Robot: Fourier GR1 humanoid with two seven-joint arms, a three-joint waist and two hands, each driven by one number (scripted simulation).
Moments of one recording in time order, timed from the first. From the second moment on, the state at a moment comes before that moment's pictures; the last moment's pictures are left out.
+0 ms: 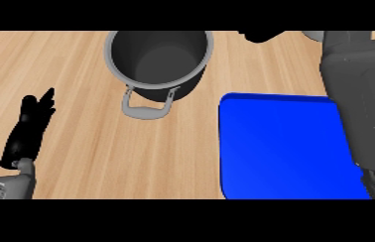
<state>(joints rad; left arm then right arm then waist) -0.10 0.33 0.12 -1.47 -0.16 0.06 0.41 -1.11 -0.33 0.11 -1.49 0.58 0.24 0.48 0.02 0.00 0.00</state>
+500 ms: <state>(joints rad) -0.12 0.31 0.13 -1.44 -0.17 0.06 0.39 -1.26 -0.14 0.16 -1.15 0.65 0.19 0.49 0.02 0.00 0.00</state>
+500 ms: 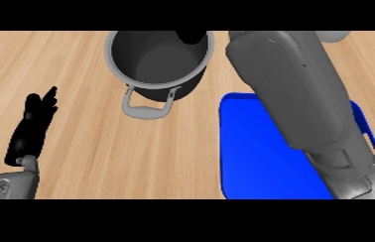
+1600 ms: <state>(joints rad) -0.13 0.29 0.11 -1.46 -0.19 0.06 0.39 -1.31 -0.01 0.00 -0.69 0.32 -0.22 0.25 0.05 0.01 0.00</state>
